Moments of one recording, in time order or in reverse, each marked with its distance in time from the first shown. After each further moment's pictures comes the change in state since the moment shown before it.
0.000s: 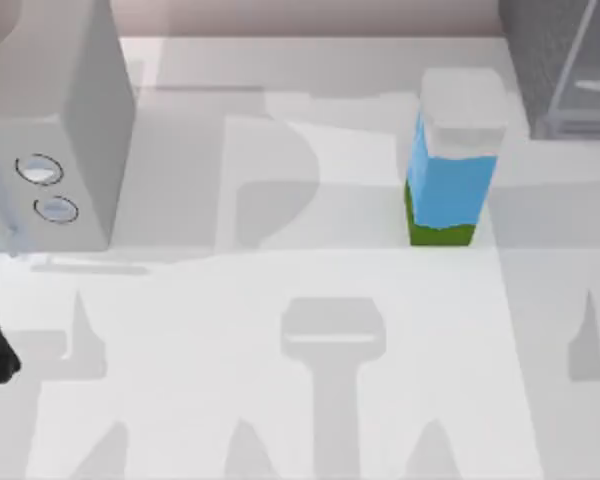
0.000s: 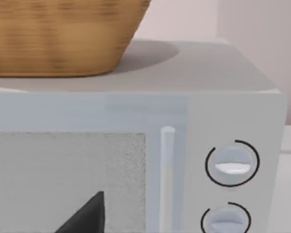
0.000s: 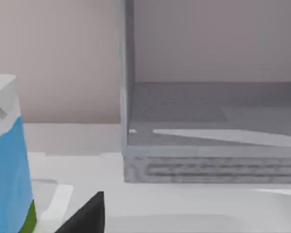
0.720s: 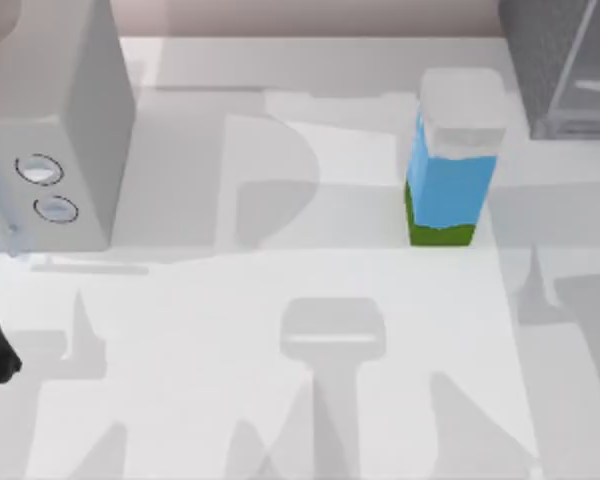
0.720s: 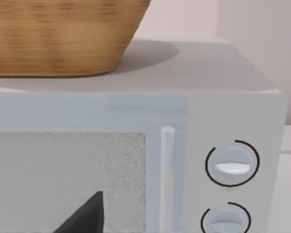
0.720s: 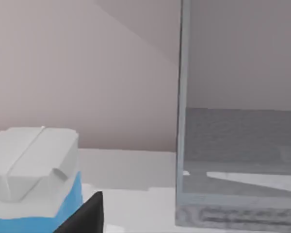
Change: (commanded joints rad) left arm 0.000 0.000 0.000 0.000 0.000 0.000; right arm 0.249 0.556 0.200 0.345 0.171 0.016
